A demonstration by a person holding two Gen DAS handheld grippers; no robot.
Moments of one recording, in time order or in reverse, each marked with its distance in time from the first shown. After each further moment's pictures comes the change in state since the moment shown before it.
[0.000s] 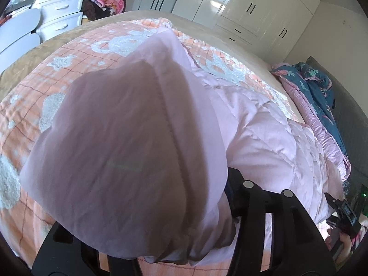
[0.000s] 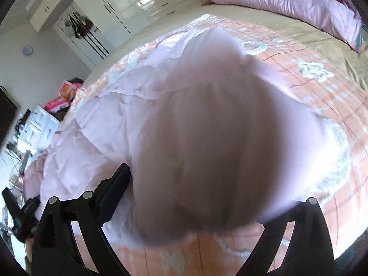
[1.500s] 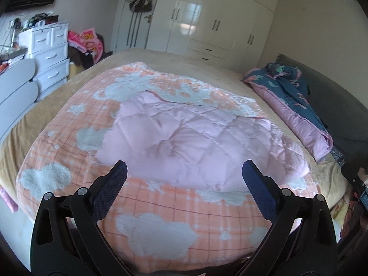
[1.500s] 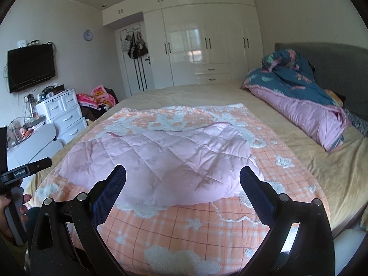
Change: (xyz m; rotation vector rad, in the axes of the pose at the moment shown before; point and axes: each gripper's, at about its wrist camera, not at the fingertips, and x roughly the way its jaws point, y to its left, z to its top) left arm -0.169 -0.049 -0.050 0.224 -0.174 -0.049; right arm -0.205 0.095 -0.088 -0.467 -0.403 0.023
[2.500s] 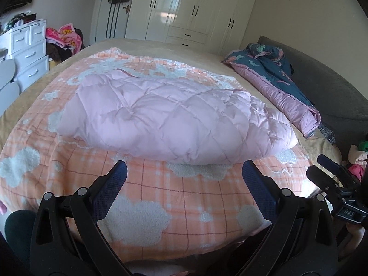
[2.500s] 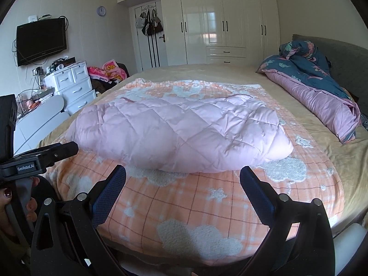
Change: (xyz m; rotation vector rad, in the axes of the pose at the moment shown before) left arm 0.025 -0.037 -0.049 0.060 0.084 -0.095; right arm 0.033 0.037 -0.050 -0.055 0.151 0.055
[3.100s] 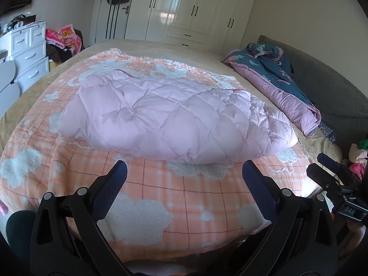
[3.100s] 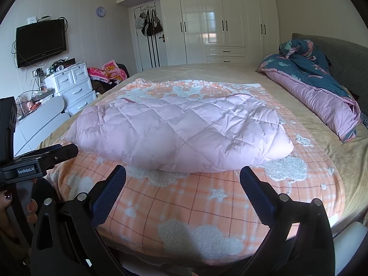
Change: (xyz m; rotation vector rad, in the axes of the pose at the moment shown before) left arm -0.002 0.000 0.000 0.004 -0.002 0.007; right arm 0.002 0.001 -0.001 0.001 0.002 0.001
